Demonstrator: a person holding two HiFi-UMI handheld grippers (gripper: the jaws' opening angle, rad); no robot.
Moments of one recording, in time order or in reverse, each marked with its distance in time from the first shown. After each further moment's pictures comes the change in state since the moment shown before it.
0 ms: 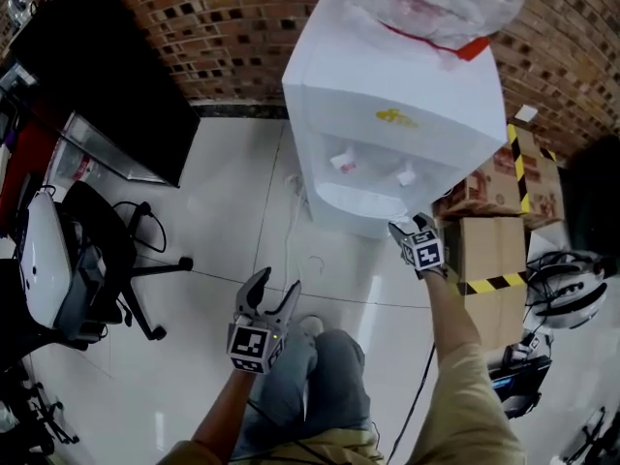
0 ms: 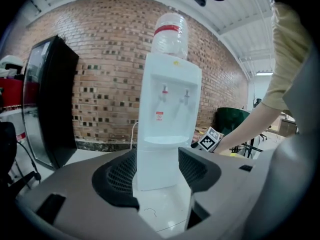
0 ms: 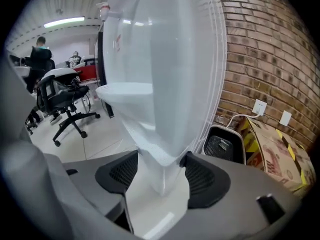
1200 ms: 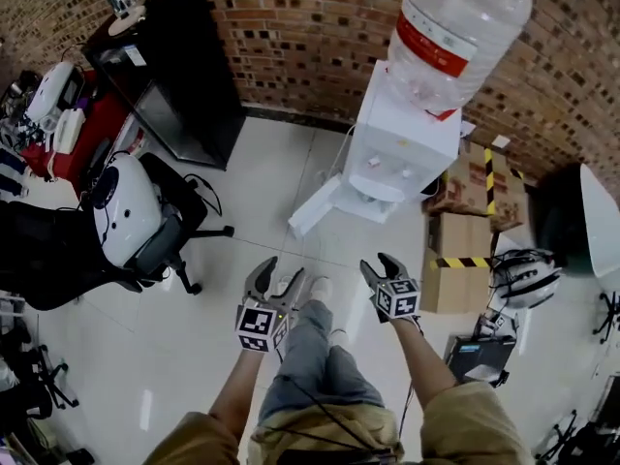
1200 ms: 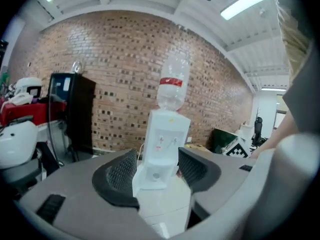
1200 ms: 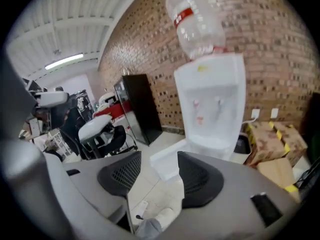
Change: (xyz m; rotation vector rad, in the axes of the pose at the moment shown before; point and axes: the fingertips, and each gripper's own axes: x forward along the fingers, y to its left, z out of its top) left arm -0.280 -0.002 0.176 -0.116 -0.036 0.048; right arm -0.331 0.305 0.147 0.248 -0.140 0.154
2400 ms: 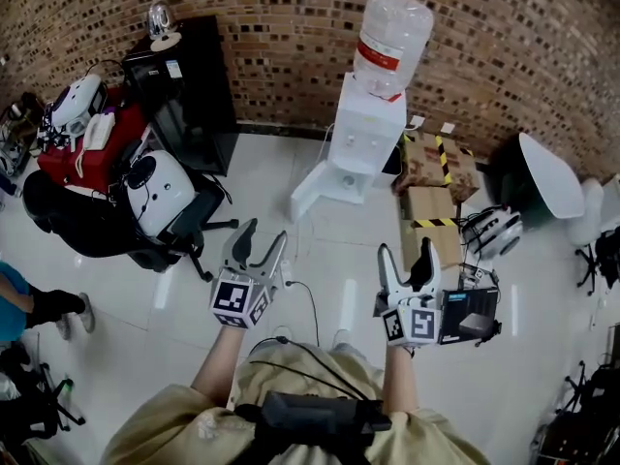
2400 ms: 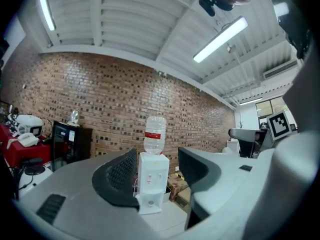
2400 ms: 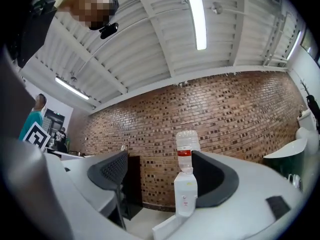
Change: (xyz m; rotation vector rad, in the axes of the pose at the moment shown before) left arm -0.327 -0.046 0.169 0.111 -0.343 -0.104; right arm -0.448 0.304 0.172 -0.104 -0.864 -0.384
